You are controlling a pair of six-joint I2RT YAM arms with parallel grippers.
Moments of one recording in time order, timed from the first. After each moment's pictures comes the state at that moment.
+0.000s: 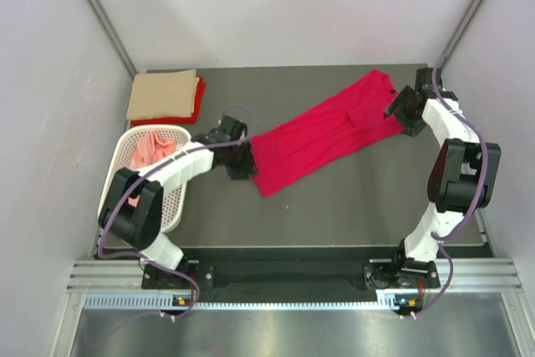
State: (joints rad) left arm -0.51 1.58 0.97 -0.50 0.14 -0.70; right arm -0.13 1.81 1.43 -0.62 -0.01 0.59
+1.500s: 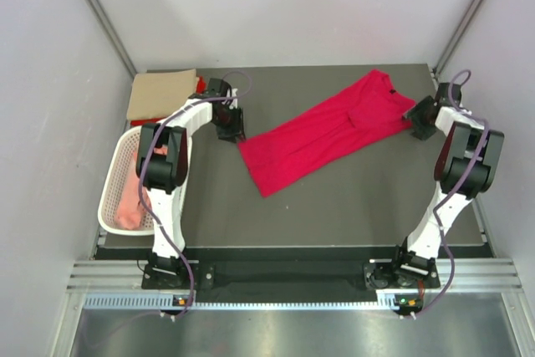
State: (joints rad) left arm -0.22 2.13 1.62 -0.61 0.25 -0.24; right arm -0.31 2.02 1.40 -0.32 -0.10 0.63
